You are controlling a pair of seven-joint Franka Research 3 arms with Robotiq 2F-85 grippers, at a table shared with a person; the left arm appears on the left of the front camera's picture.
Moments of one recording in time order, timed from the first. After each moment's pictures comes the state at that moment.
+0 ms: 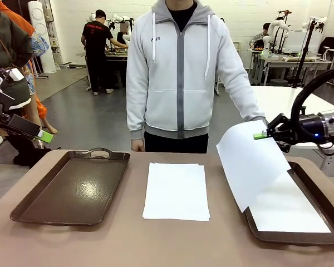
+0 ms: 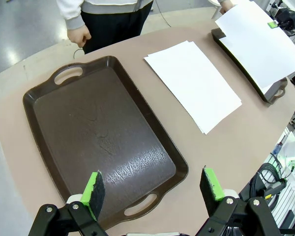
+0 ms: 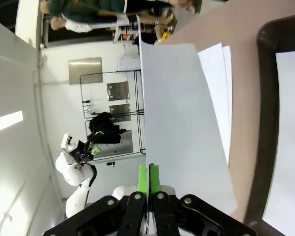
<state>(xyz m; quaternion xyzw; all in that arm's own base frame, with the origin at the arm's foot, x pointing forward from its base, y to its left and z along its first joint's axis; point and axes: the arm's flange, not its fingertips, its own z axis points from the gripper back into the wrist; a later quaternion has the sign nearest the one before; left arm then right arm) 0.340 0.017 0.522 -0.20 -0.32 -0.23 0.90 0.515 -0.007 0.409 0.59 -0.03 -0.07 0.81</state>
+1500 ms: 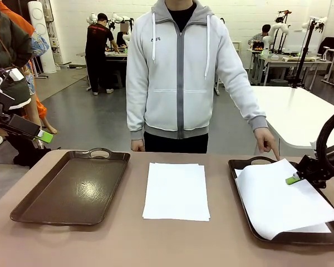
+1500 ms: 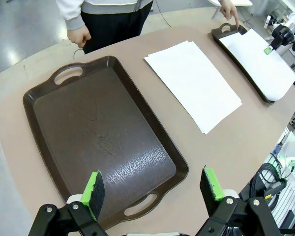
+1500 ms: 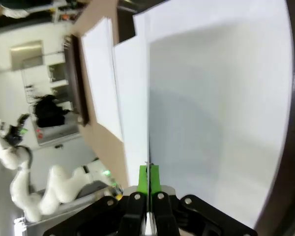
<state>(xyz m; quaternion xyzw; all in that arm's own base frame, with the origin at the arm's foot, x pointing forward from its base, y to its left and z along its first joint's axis) 0.340 0.017 0.522 -0.20 -0.32 -0.23 0.90 0.507 -0.098 0.317 0.45 0.03 -0.02 0.89</state>
